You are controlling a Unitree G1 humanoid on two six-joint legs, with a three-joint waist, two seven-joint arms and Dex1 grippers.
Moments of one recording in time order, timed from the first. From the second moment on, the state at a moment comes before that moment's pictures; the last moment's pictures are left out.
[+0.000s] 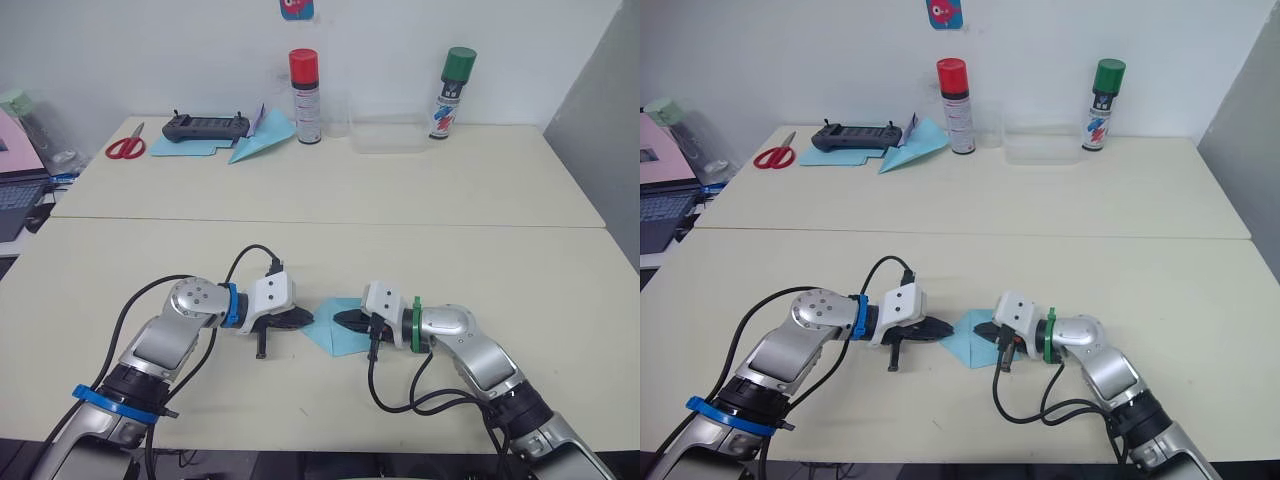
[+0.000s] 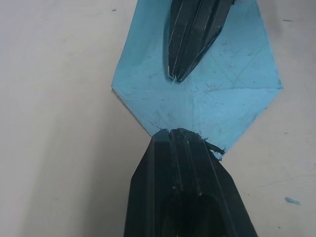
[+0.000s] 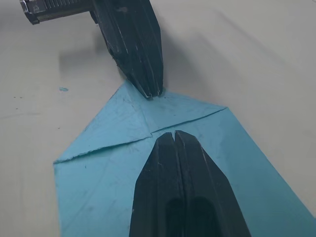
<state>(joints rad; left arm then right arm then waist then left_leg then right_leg) -0.37 0.70 -0.27 0.02 -0.12 0.21 -1.19 -0.32 -0.37 0.41 -0.01 0.08 0.24 0.86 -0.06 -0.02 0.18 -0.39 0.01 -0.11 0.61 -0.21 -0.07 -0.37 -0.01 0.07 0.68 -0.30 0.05</state>
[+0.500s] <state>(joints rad) -0.37 0.70 -0.29 0.03 -0.12 0.21 -1.19 -0.13 -0.54 0.24 -0.16 0.16 0.29 0.85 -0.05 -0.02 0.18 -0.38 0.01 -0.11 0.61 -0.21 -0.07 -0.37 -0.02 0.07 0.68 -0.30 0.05</state>
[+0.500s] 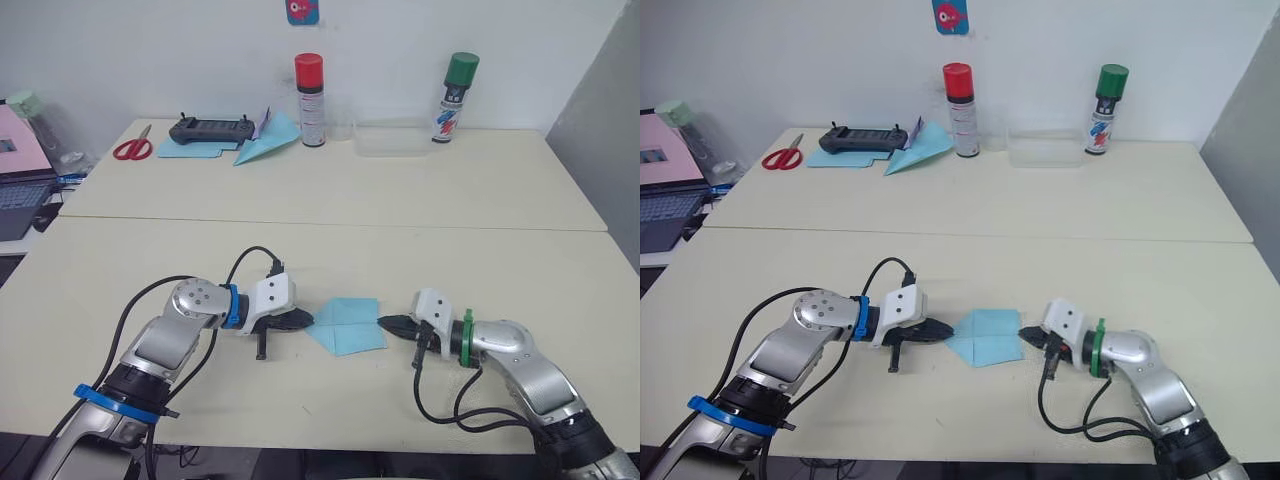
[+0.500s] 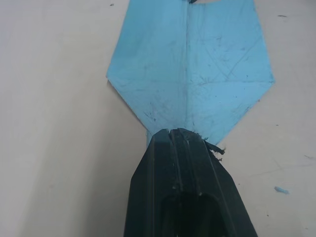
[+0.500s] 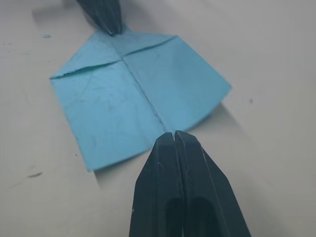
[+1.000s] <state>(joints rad) -0.39 0.69 -0.29 0.07 -0.11 0.19 -1.22 -0.18 -0.50 0.22 -0.24 0.28 0.39 0.88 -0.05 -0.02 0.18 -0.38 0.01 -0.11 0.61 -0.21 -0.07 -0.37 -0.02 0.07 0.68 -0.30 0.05</state>
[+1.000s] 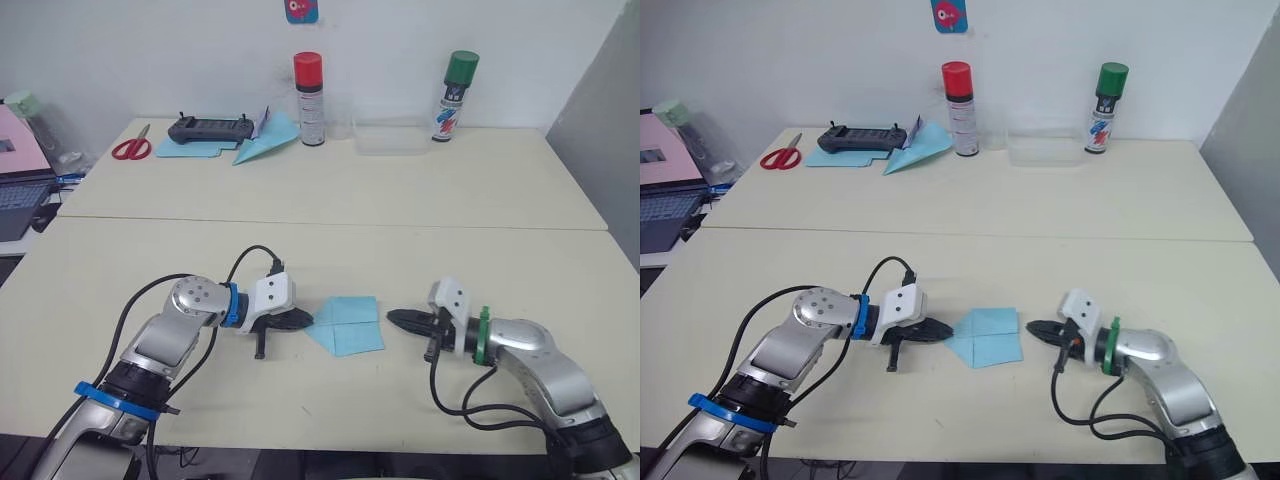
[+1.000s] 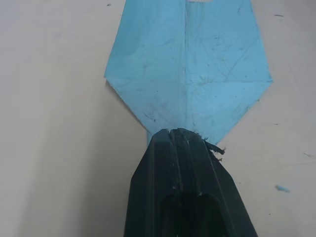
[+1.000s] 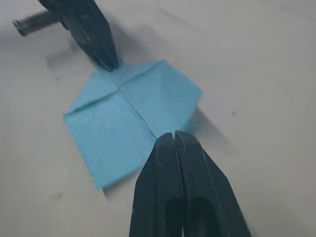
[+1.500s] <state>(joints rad) -0.39 0.65 -0.29 -0.01 -0.15 0.31 -1.21 -0.26 -0.45 0.39 -0.14 0.10 0.35 0.84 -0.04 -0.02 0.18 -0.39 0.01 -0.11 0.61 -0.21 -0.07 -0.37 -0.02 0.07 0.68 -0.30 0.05</state>
